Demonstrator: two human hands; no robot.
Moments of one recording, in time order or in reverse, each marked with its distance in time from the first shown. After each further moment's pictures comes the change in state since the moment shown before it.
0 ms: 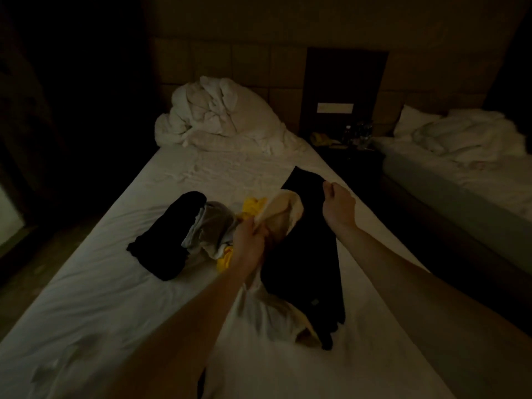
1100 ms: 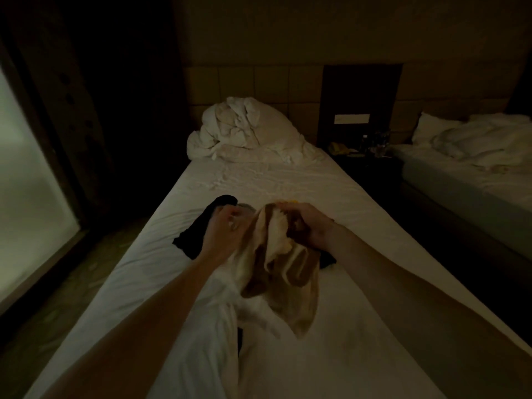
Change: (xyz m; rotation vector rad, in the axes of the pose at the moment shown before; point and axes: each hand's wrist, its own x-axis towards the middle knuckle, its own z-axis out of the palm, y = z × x) left_hand -0.083 0.028 -0.135 0.304 0.161 0.161; right_hand -0.124 -0.089 -0.004 0.867 -0.860 0.453
